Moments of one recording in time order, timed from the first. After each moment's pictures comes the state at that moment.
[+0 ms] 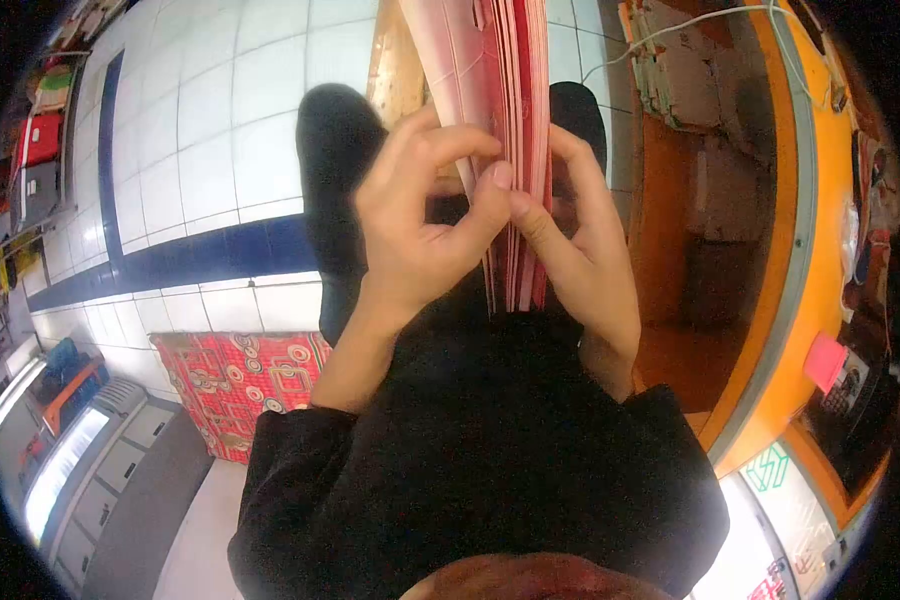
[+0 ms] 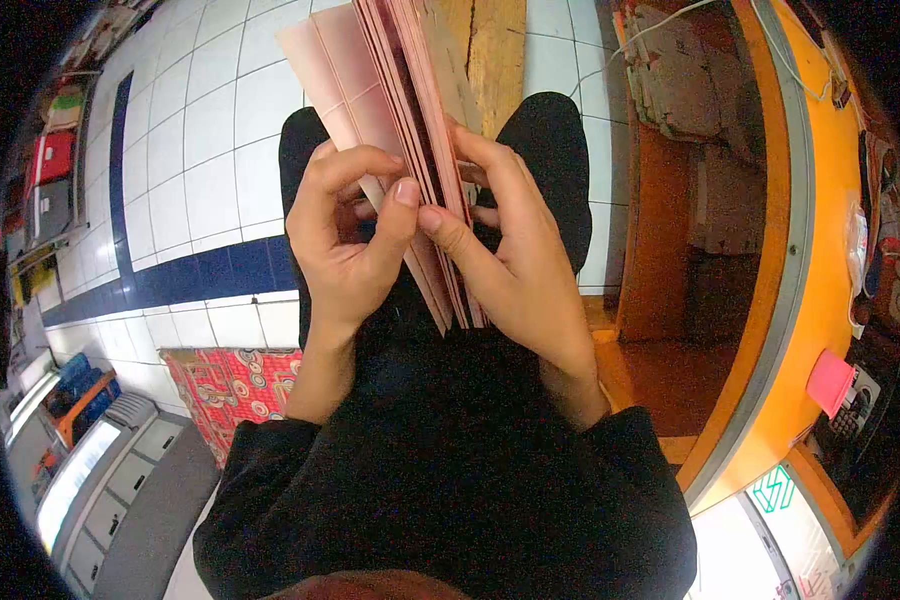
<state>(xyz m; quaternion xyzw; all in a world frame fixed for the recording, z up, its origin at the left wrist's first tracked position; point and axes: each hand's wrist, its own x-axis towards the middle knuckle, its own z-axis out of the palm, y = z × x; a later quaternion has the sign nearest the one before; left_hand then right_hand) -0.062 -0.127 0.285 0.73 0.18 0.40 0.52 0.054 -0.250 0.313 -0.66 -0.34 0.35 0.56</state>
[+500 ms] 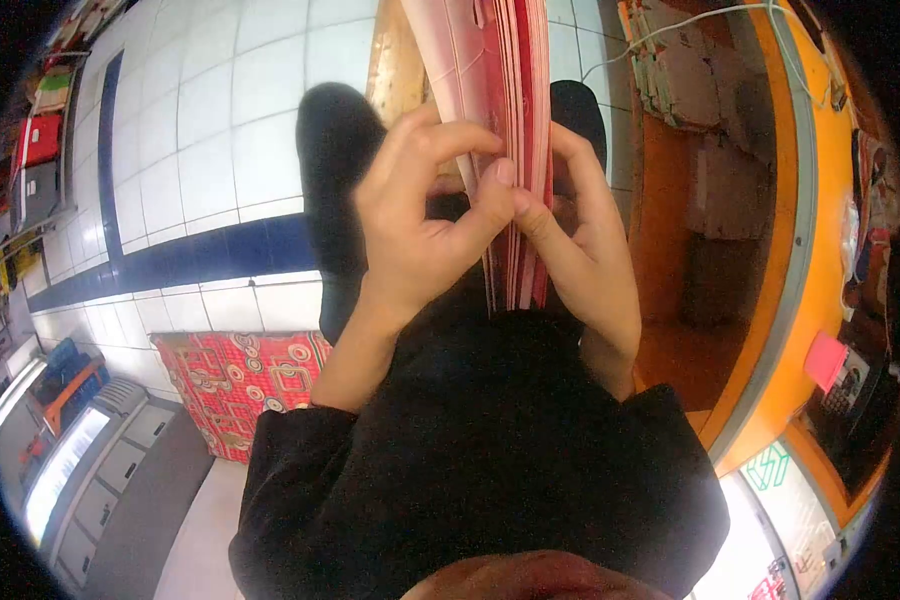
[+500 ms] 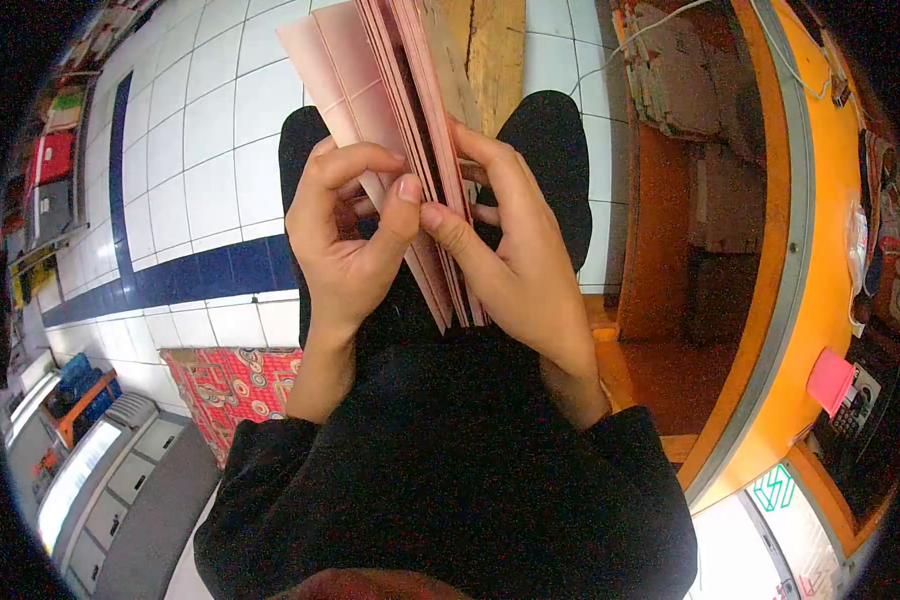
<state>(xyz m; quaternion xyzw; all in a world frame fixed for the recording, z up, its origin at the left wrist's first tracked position) -0.062 -0.126 0.286 0.73 0.18 0.40 0.52 0.054 -0.250 0.312 -0.66 -0.34 0.36 0.57</state>
